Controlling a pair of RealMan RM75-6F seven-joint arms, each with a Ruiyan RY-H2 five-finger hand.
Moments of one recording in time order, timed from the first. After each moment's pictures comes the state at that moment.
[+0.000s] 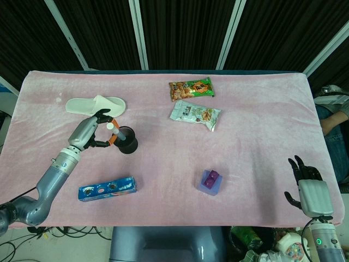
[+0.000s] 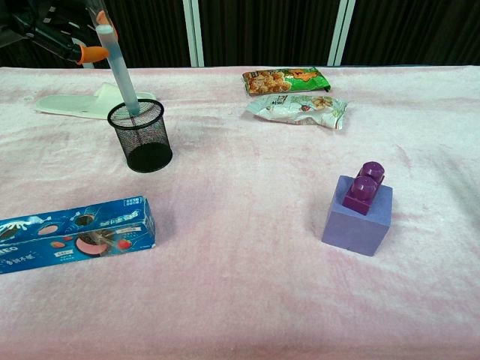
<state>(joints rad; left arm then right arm) -0.69 -1.26 -0.29 -1.59 1.19 0.88 -0.34 0.12 -1.15 0.05 -1.69 -1.38 1.36 -0.24</state>
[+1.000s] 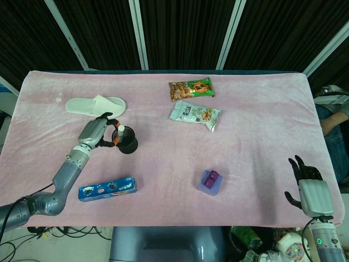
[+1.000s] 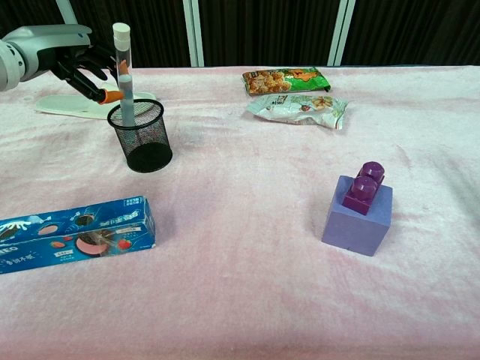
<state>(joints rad) -0.79 -1.38 -0.25 -1.46 0.94 0.81 0.00 0.13 -1.15 0.05 -1.69 -1.37 1.36 -0.24</state>
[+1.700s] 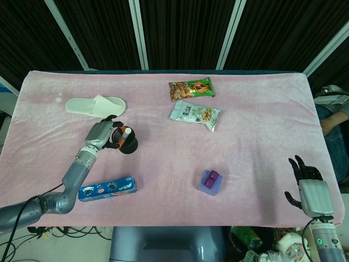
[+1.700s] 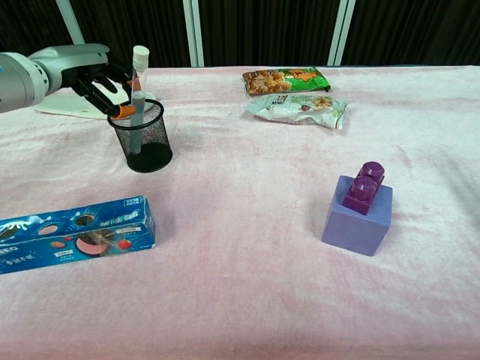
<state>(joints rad) -0.82 -1.47 -0.24 -1.40 0.88 0.82 0.08 0.13 -1.15 0.05 -1.69 -1.37 1.36 -0.23</state>
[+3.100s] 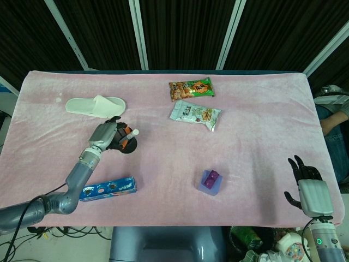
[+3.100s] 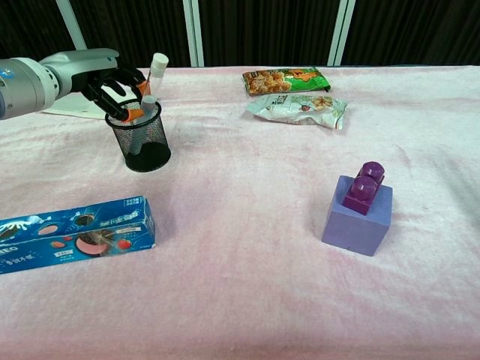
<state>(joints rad) -0.83 -1.49 -0.25 -1.39 0.89 0.81 0.08 0.13 -1.15 0.05 -1.69 -1.38 1.36 -0.24</state>
